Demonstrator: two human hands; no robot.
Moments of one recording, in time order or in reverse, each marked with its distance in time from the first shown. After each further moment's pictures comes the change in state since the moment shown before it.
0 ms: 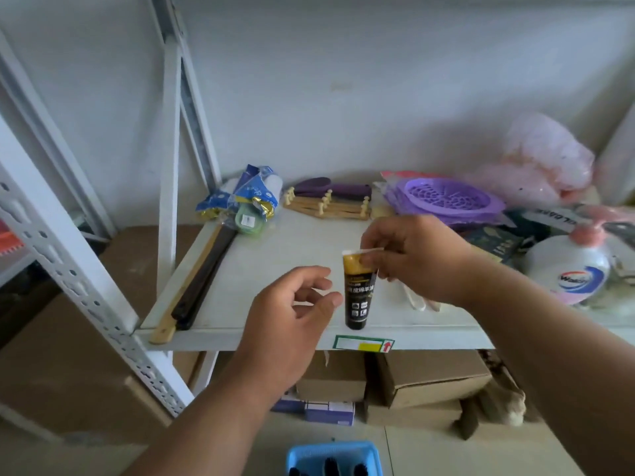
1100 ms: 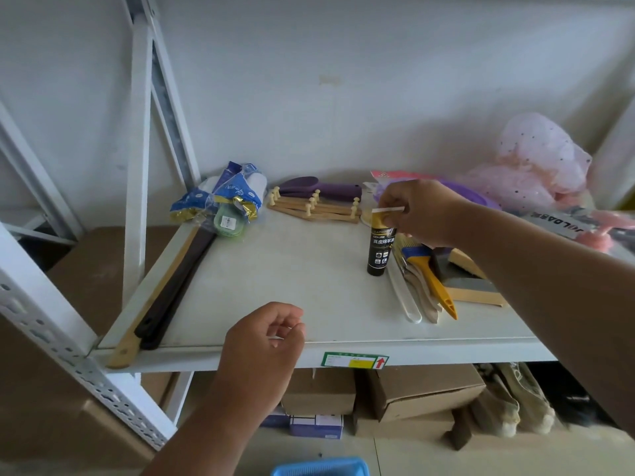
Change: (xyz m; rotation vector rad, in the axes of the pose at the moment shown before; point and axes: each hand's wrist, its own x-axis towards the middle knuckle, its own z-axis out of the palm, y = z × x) left_hand 0.015 -0.055 0.011 0.128 0.077 -0.065; right_hand 0.087 0.066 -0.028 -0.314 -0.015 0.188
